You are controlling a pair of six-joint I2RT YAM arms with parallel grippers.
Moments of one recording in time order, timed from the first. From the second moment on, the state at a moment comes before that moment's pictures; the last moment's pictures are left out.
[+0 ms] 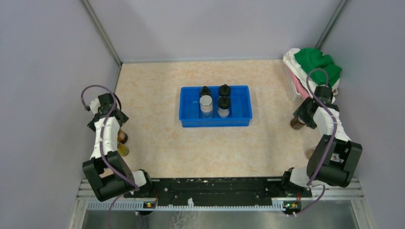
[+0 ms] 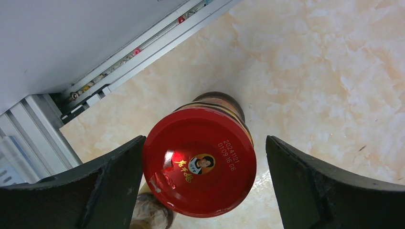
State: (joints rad) left arm 0.38 1.25 0.92 -0.64 -0.47 -0.50; right arm -0.33 1.39 0.93 -0.57 0.09 0.39
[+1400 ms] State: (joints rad) left arm 0.41 1.41 1.02 -0.59 -0.21 -0.44; right arm -0.32 1.40 0.92 -0.53 0.08 0.39
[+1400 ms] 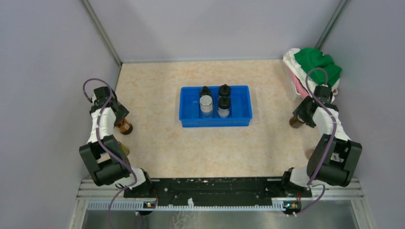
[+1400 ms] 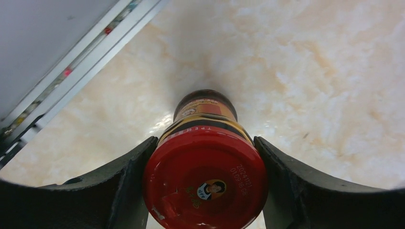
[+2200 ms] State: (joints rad) left arm 0.22 1.56 1.14 -0.52 -0.11 -0.39; right arm -0.20 1.41 0.92 -0.48 0.07 0.39
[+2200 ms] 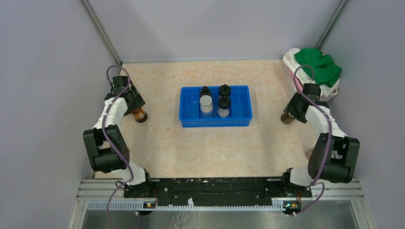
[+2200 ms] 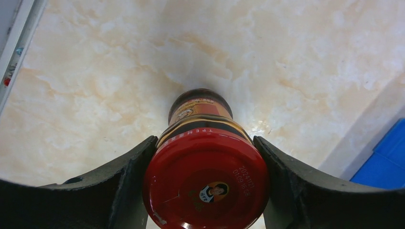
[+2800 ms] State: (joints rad) left arm -0.05 1.60 1.16 -0.48 -0.19 -0.41; right arm -0.02 1.47 0.96 -0.45 0.15 0.37
